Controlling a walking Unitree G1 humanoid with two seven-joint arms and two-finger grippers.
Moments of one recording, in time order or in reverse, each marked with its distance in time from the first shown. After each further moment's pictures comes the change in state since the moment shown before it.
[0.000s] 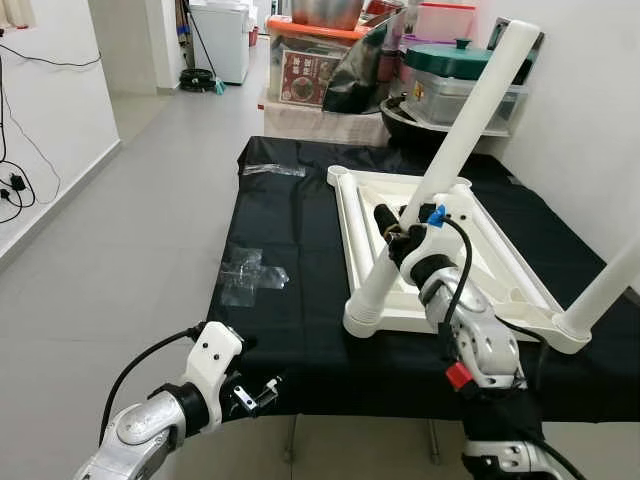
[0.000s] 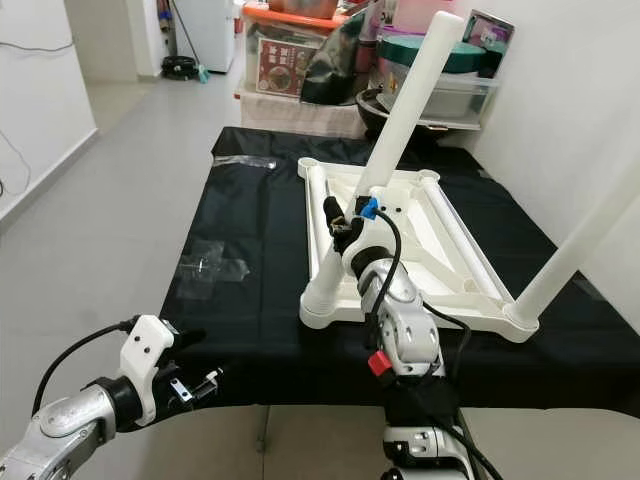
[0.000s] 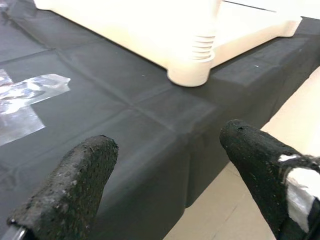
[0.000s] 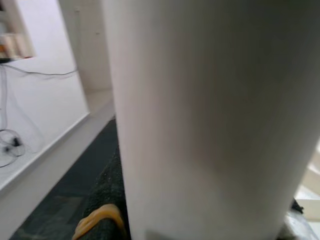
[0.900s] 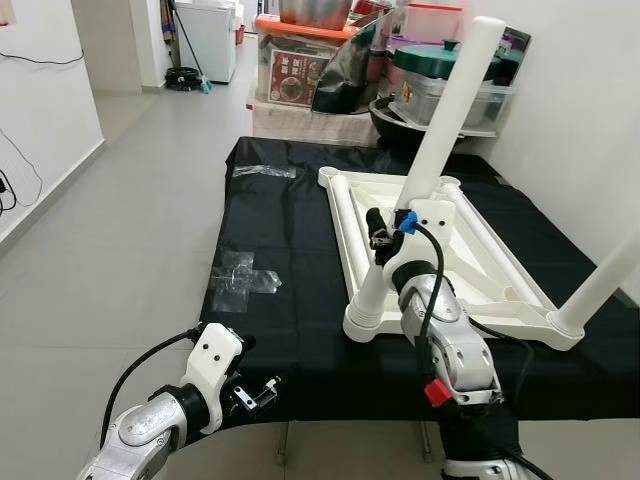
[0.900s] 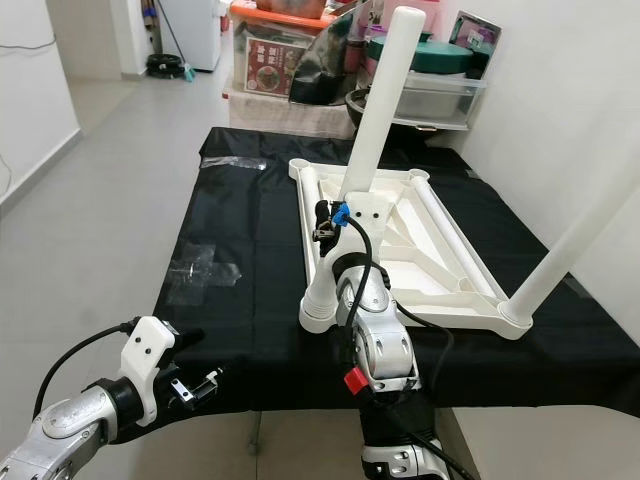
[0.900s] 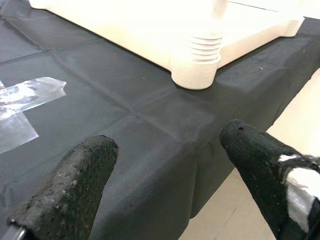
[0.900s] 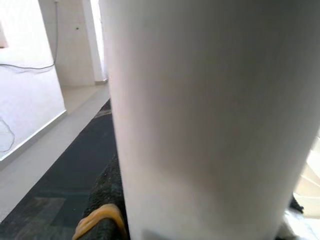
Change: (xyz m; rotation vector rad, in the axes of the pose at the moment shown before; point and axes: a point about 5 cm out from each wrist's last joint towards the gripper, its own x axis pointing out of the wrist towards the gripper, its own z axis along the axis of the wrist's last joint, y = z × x) left arm 0.001 0.000 -0.004 -0.004 0.008 0.012; right arm -0.006 0.030 -0.008 -0.042 0.025 0.000
